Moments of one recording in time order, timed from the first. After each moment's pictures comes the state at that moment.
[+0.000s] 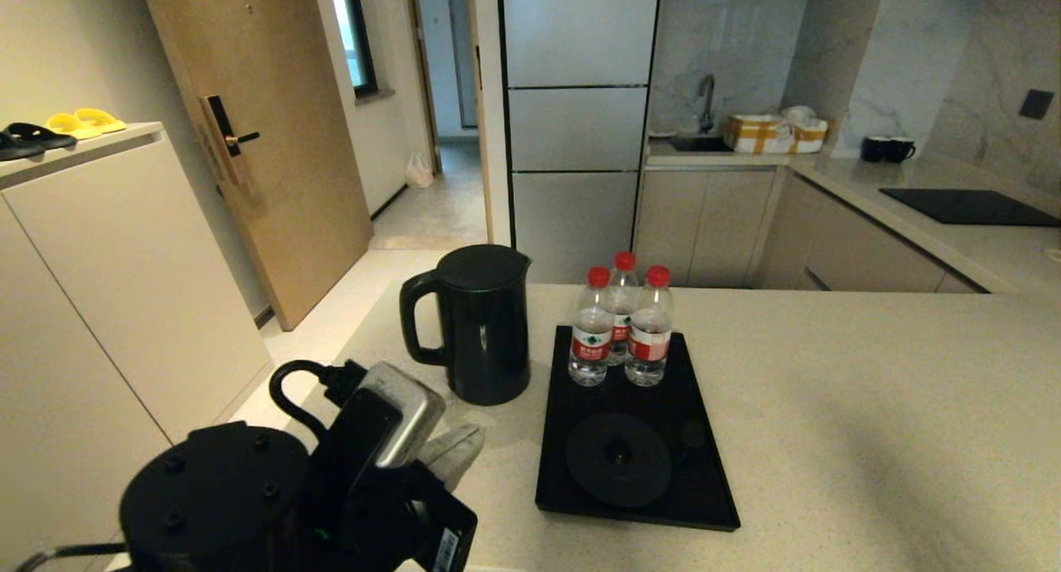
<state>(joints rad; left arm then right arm) -0.93 1.50 -0.38 -0.86 0.37 0.05 0.00 0.00 0.00 0.01 0.00 0.01</state>
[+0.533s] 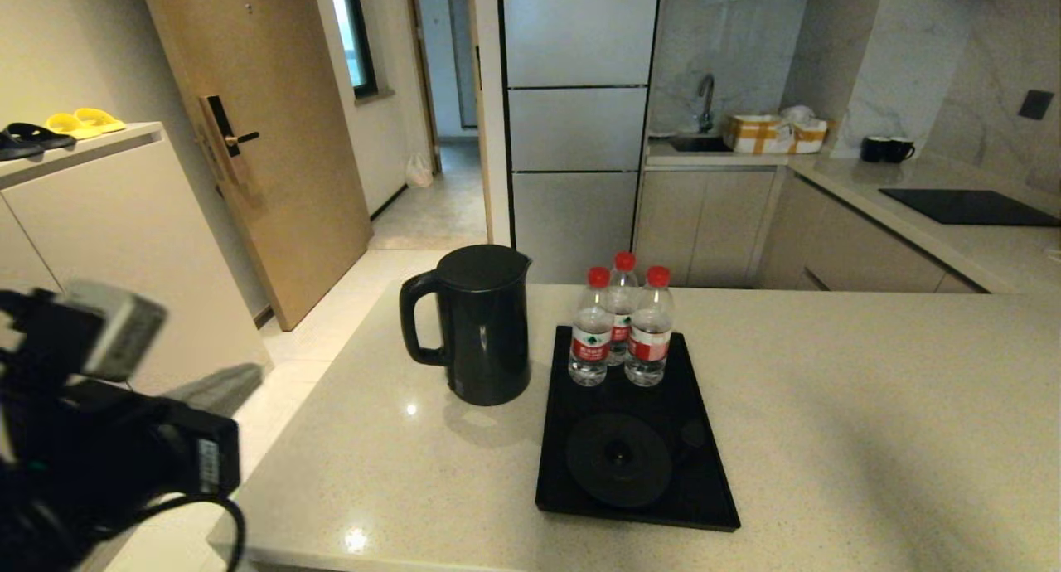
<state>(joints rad) -0.44 1.07 -0.47 -0.37 0.34 0.11 0.00 0.00 0.00 0.01 0.00 0.01</state>
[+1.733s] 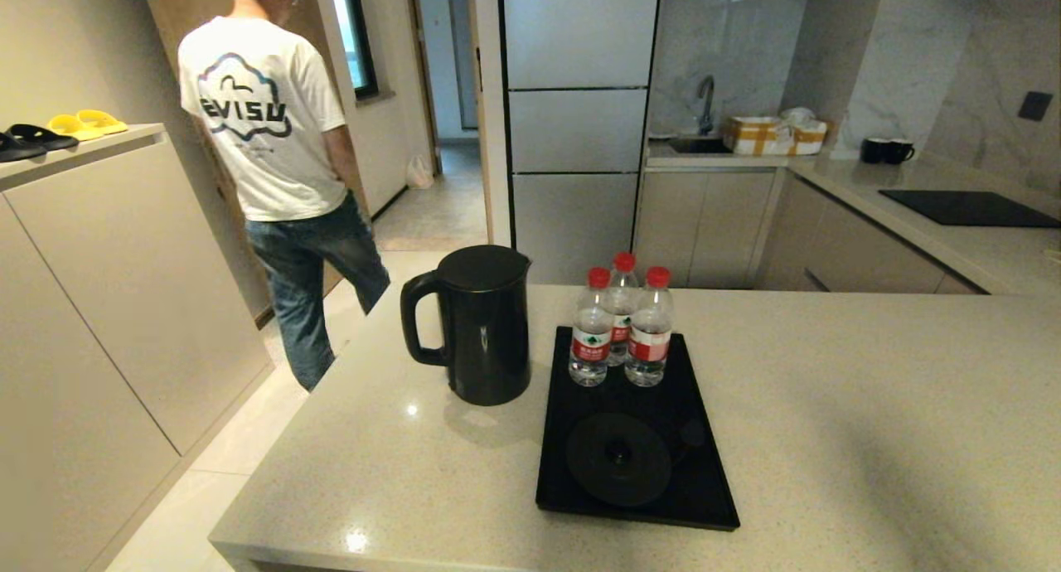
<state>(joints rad) 0.00 0.00 -0.92 1.10 -0.08 0.00 0.00 0.00 0.00 0.01 0.00 0.01</state>
